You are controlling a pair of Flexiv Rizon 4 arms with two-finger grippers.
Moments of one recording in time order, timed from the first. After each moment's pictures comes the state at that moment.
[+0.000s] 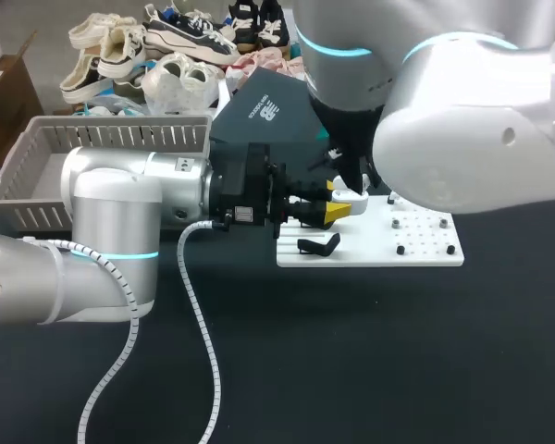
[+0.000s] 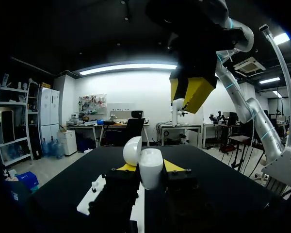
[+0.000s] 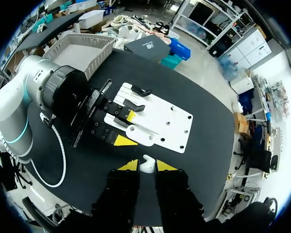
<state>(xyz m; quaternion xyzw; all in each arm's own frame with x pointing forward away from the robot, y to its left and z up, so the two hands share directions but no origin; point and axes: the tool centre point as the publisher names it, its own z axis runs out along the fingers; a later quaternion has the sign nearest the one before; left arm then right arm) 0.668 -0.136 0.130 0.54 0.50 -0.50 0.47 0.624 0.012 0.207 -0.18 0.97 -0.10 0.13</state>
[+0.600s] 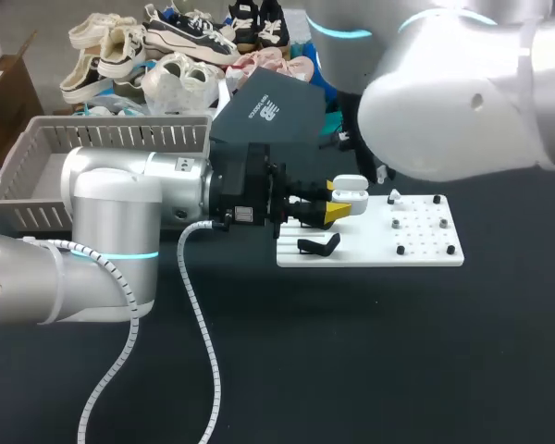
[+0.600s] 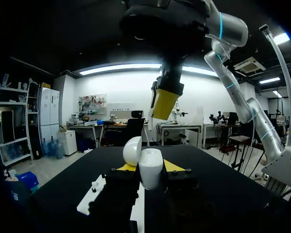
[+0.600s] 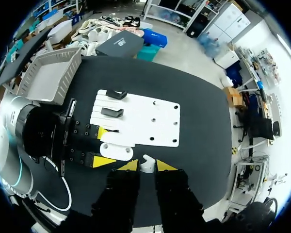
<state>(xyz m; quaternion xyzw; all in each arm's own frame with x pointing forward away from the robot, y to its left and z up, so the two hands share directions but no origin) 0.668 -0.136 0.130 0.54 0.50 -0.50 0.47 0.652 -0.013 0.197 -0.03 0.99 -0.11 0.10</state>
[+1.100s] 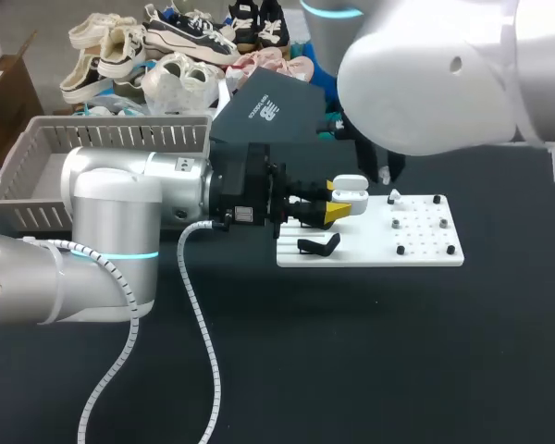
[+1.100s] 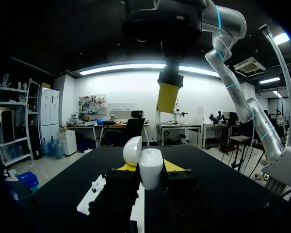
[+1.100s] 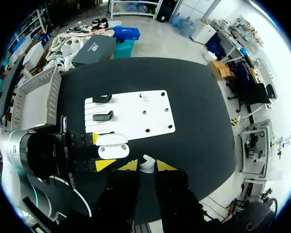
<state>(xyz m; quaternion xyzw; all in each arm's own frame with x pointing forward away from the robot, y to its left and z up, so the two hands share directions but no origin) 0.668 -0.136 0.130 0.54 0.50 -0.50 0.47 0.641 -0.012 0.208 0.09 0.99 -0.11 0.09</state>
